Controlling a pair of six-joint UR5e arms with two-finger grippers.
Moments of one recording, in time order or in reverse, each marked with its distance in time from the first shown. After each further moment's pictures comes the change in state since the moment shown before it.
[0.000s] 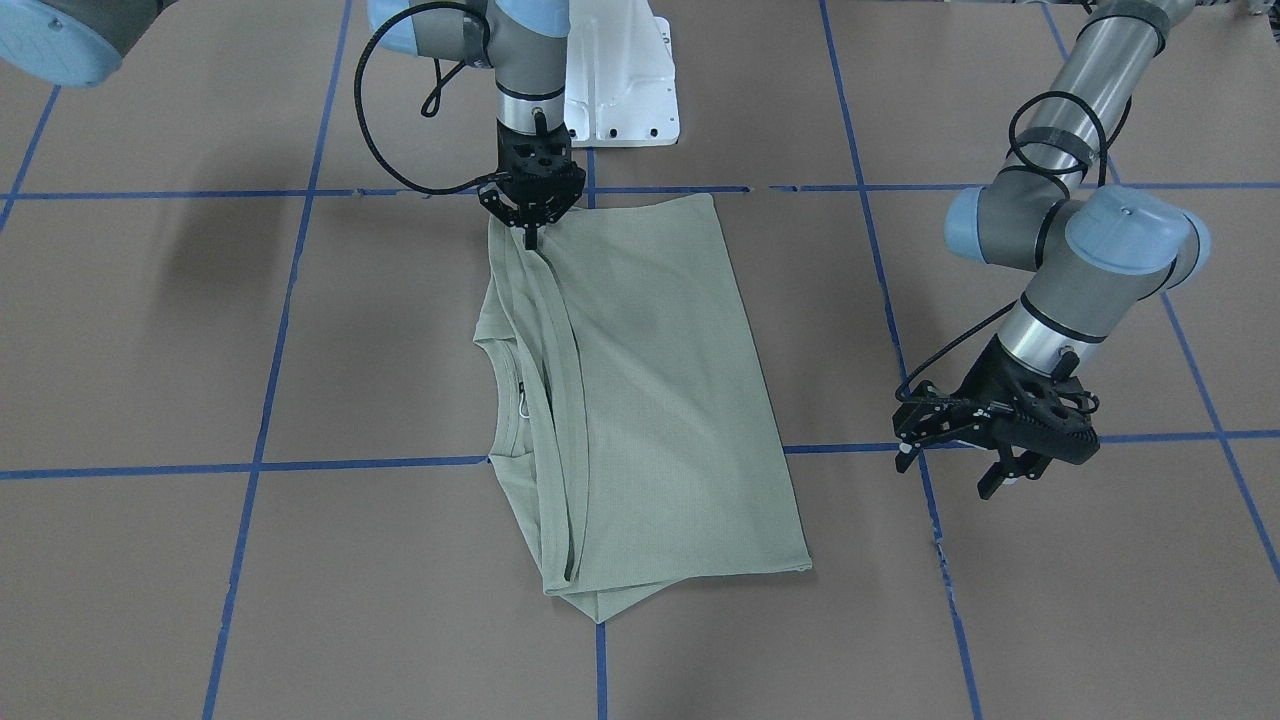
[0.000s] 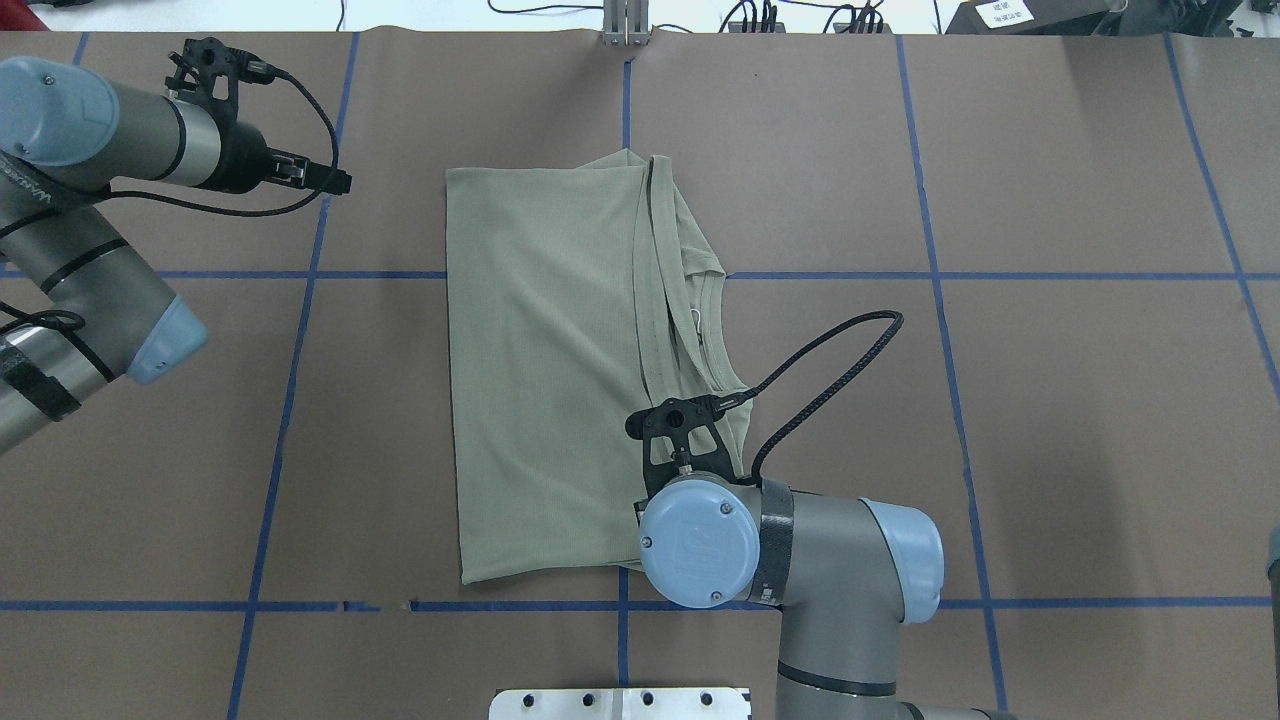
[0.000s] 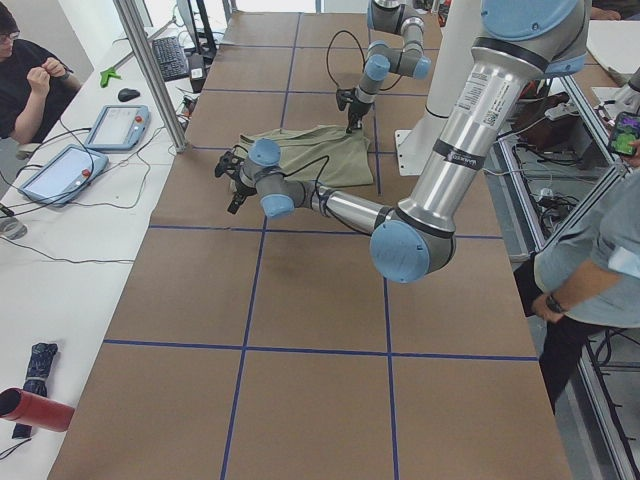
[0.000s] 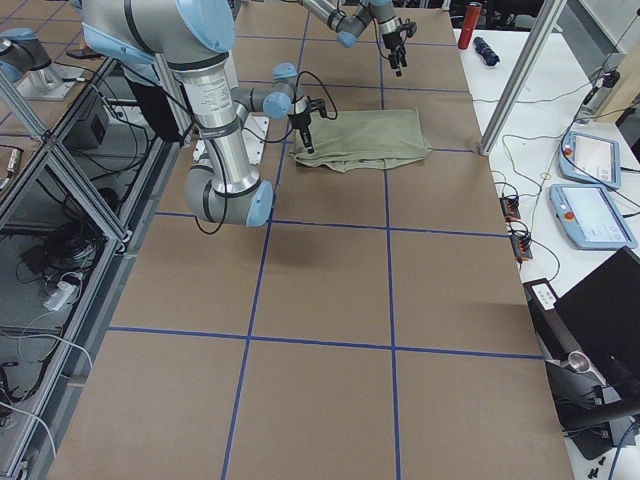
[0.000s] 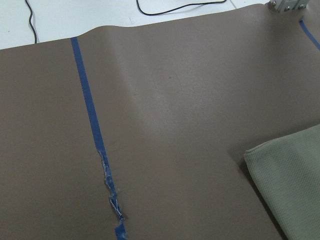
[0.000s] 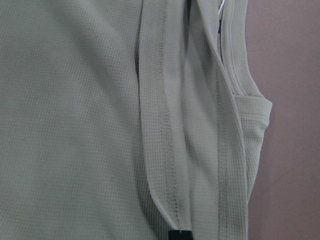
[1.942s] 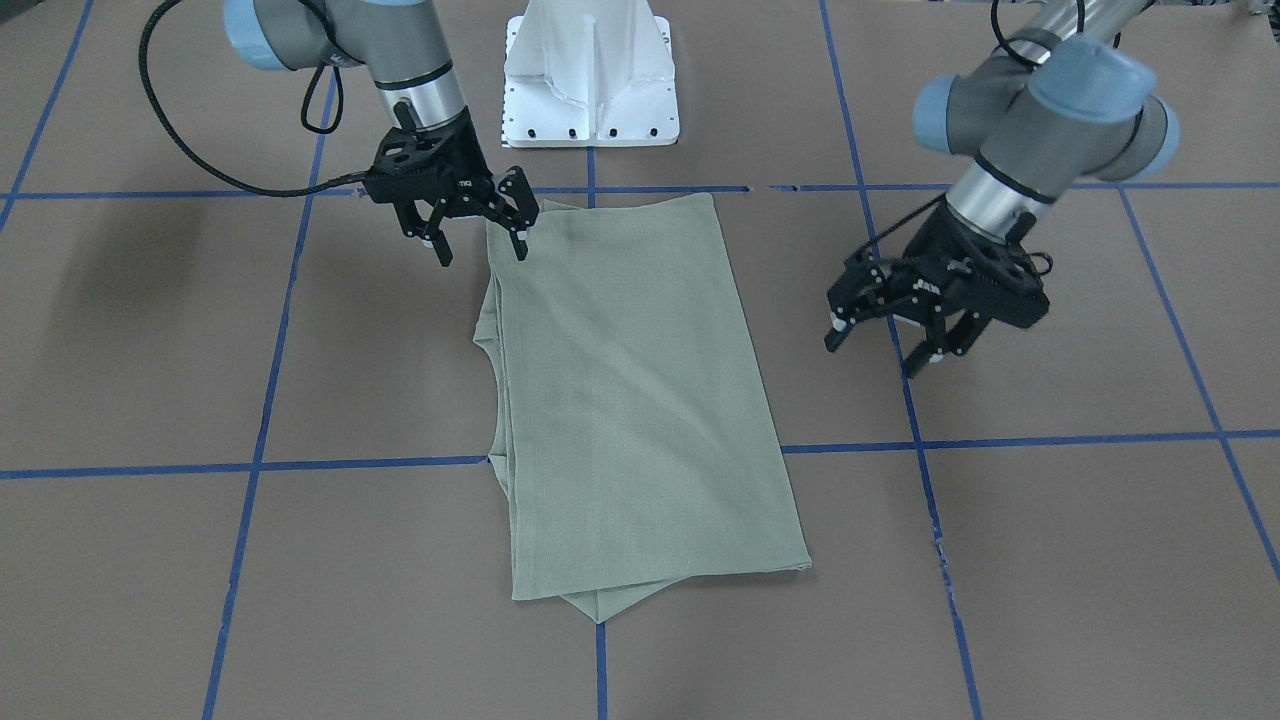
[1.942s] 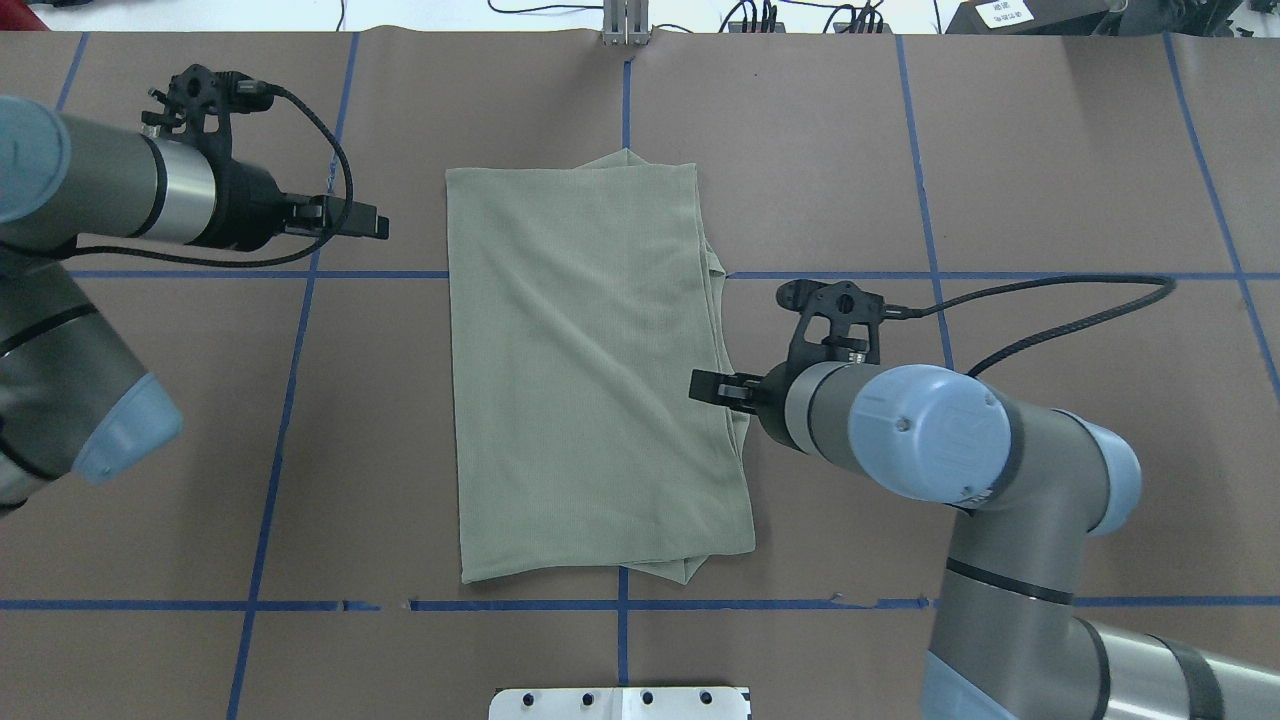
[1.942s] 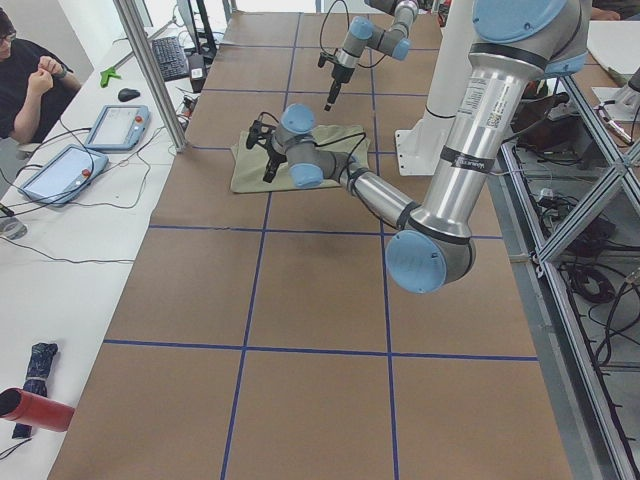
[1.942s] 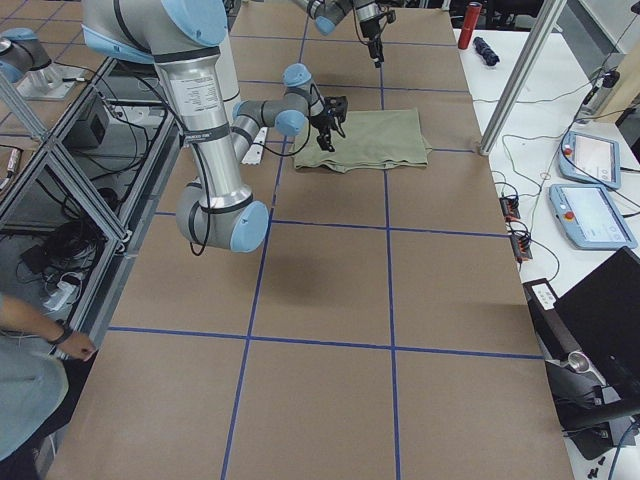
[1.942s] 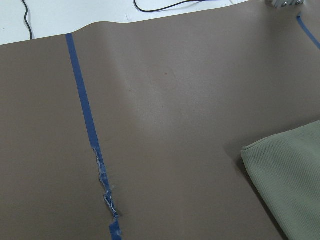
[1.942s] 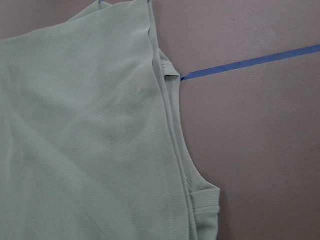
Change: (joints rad) left arm 0.126 0.163 -0.517 0.236 -0.025 -0.340; right arm 0.175 -0.253 0.195 0.384 0.075 0.297
